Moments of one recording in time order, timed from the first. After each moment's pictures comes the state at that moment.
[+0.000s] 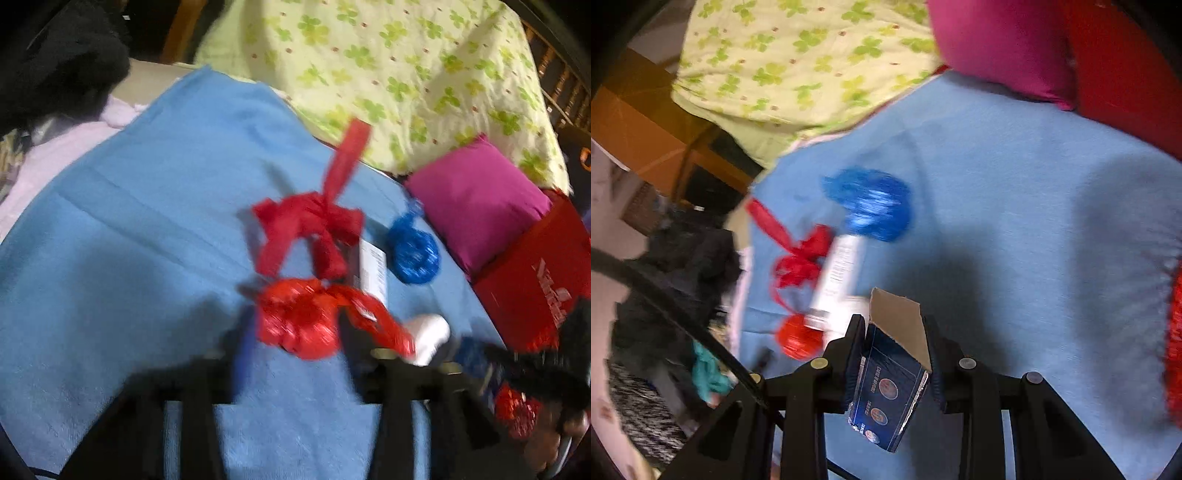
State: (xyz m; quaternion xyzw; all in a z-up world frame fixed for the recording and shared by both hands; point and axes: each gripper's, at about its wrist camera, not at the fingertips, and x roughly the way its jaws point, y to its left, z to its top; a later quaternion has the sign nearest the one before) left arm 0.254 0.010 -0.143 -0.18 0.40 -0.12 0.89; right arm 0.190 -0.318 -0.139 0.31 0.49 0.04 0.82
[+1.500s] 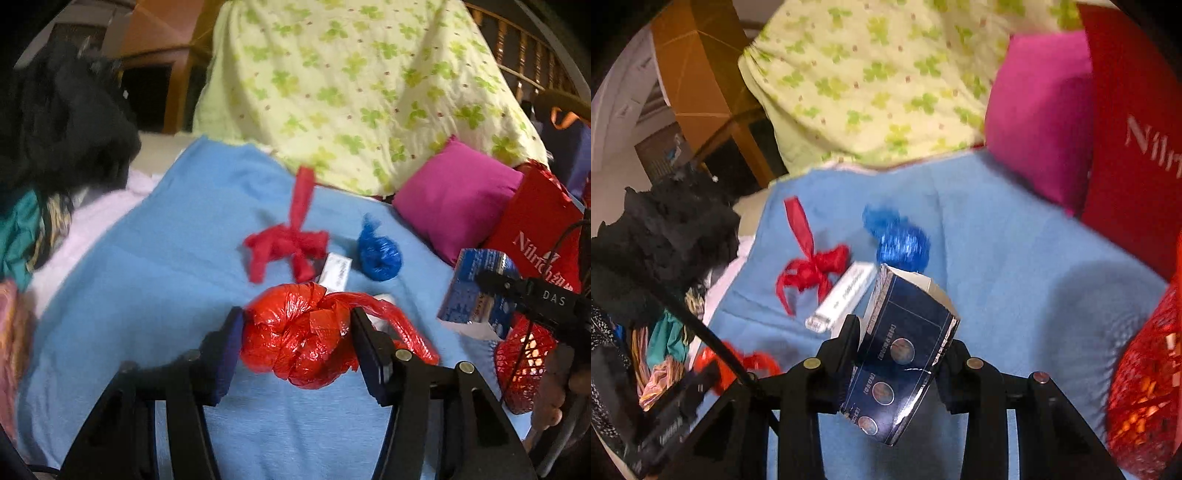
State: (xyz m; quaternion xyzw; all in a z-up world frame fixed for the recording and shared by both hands) left arm 0.144 -0.024 -0.073 -0.08 0.31 -0.09 0.94; right arm 0.150 -0.291 -0.070 0.16 0.35 0.05 0.92
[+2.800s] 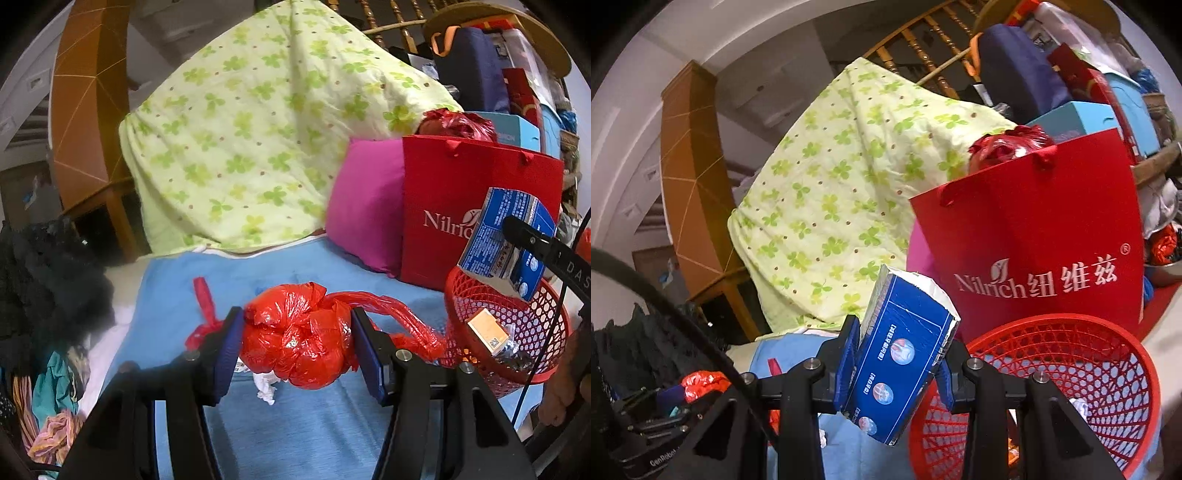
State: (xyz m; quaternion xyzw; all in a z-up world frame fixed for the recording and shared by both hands) left arm 0.062 -0.208 0.028 0.13 0.21 -0.13 0.96; right arm -0.013 -0.433 0.003 0.22 0.08 -0.06 0.97
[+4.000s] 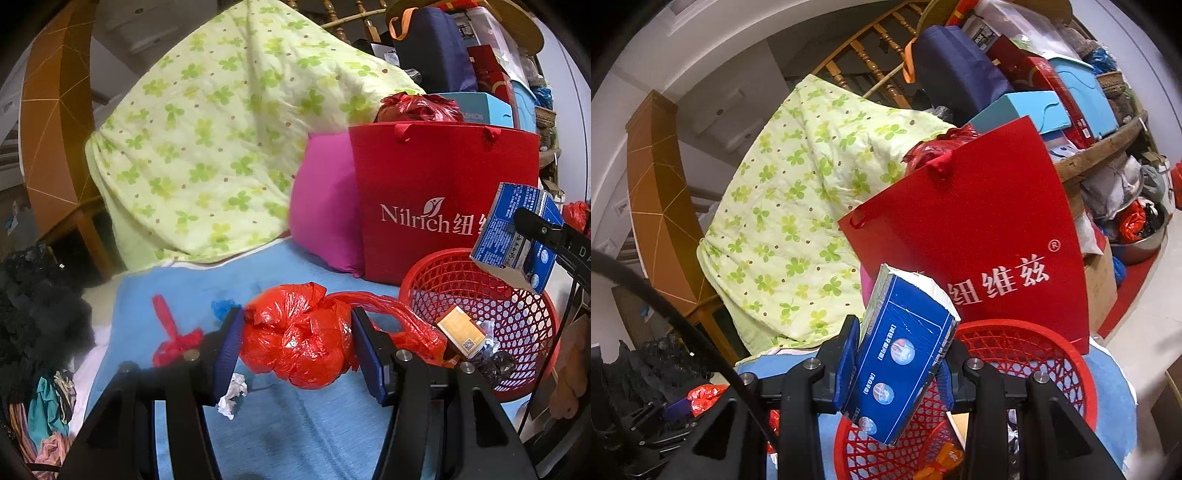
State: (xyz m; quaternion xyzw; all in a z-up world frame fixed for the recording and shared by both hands) left arm 0.061 -0.270 0.021 0.16 0.21 -0.17 0.95; right arm -0.049 -0.498 -0.009 0.27 0.07 -0.12 0.95
